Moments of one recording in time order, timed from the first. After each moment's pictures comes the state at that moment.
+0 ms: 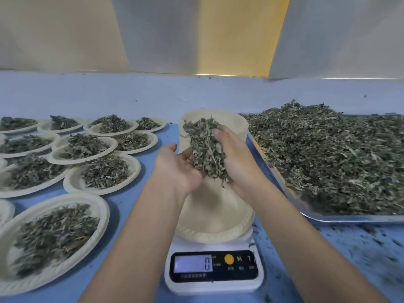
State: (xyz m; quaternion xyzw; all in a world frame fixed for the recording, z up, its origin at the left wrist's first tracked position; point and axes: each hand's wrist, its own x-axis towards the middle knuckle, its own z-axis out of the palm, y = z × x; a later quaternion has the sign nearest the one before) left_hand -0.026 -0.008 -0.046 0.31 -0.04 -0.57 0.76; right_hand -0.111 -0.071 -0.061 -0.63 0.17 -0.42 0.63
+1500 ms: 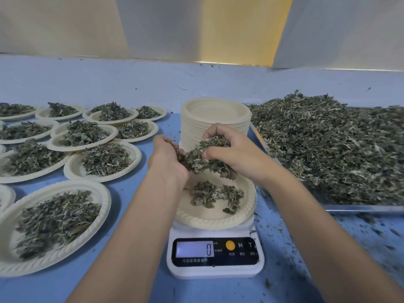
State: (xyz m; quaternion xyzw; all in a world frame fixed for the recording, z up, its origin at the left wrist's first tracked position) left_hand -0.009 -0.020 -0.060 0.41 0.06 -0.41 0.81; right_hand -0.138 -0.062 -0.047 -0.81 0.20 -0.26 0.48
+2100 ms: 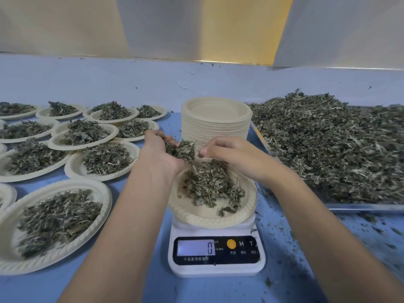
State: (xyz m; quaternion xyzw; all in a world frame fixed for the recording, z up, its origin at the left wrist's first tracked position) left_hand 0.000 -0.003 -0.044 0.33 0.06 -0.47 0.82; right_hand -0.139 -0.071 -0.053 -0.84 0.26 -0.19 0.43
